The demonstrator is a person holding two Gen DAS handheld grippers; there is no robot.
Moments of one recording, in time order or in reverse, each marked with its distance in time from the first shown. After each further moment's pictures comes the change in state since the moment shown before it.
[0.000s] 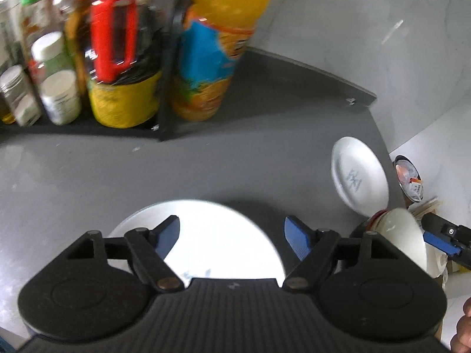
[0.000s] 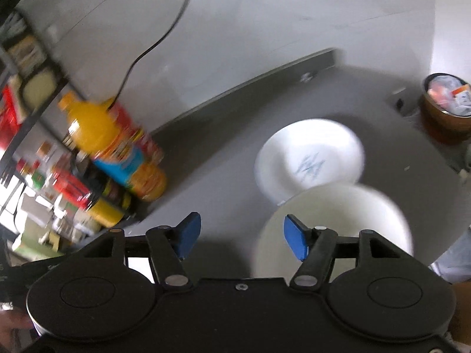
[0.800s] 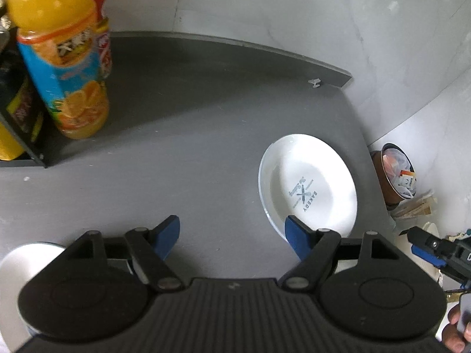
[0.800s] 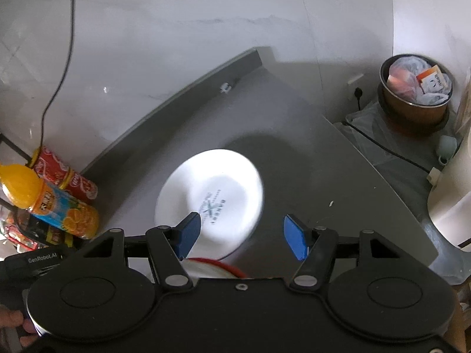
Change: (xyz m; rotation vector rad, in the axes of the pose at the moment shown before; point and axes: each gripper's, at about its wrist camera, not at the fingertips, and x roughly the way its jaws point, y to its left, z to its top) left arm 0.092 -0.136 0.044 0.042 0.078 -0.006; right arm 0.043 -0.138 0.059 0.106 0.052 -0.052
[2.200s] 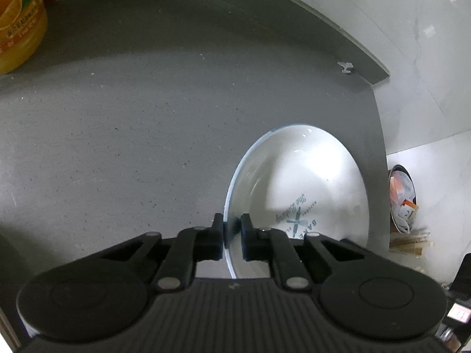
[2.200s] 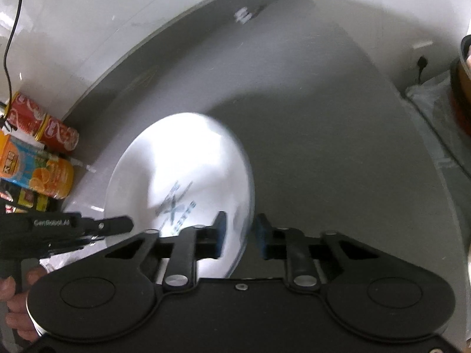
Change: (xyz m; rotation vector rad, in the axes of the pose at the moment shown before) left arm 0.115 -0.015 0.017 -0.240 0.131 -0.051; right arm 0.140 -0.024 0.038 -0.158 0.296 0.129
